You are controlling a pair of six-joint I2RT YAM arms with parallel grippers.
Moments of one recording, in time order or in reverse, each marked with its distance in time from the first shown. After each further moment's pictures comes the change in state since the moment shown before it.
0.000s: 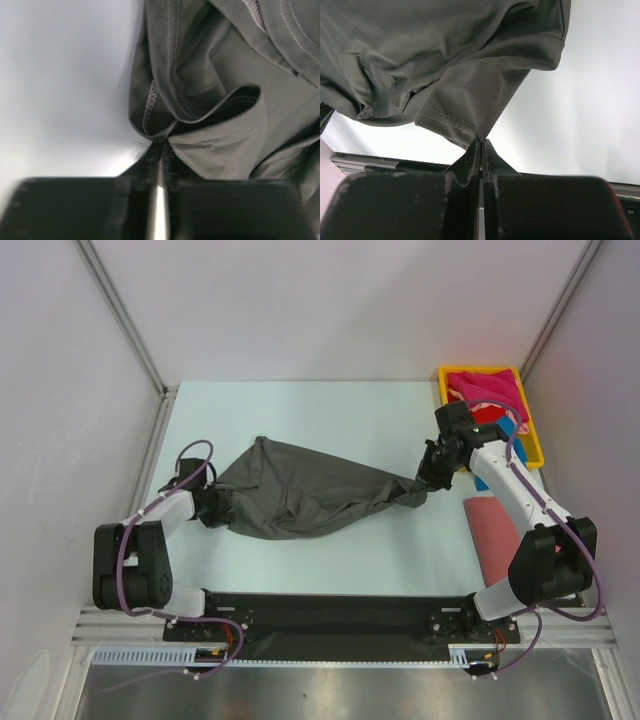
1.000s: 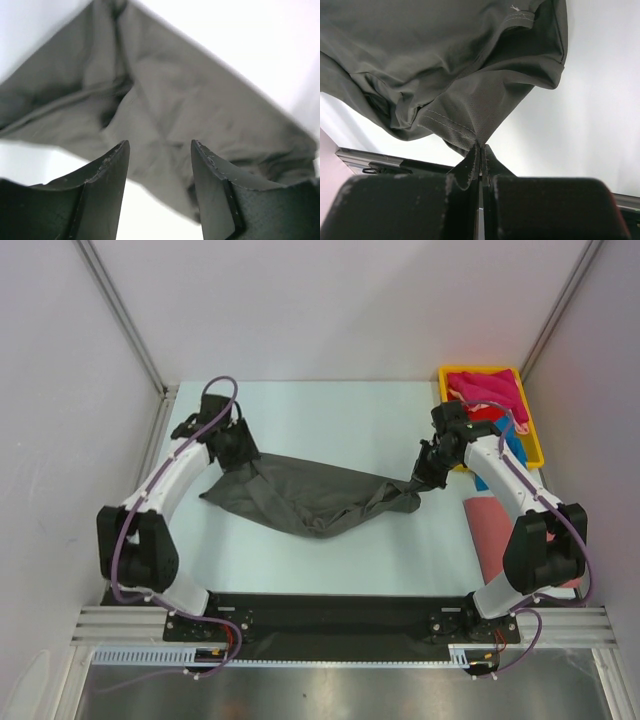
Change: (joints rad) left arm -0.231 0.187 0.664 -0.288 -0.037 0.026; right arm -0.007 0.068 0.013 0.020 -0.064 -0.014
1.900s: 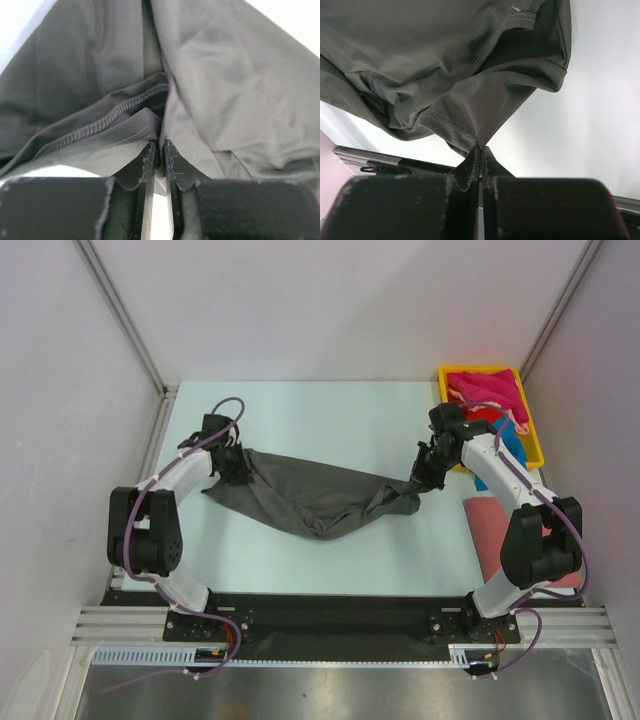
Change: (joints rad) left arm 0.072 0.057 -0.246 0.200 0.108 0.164; right arm 0.000 0.034 0.000 0.002 -0.024 -0.010
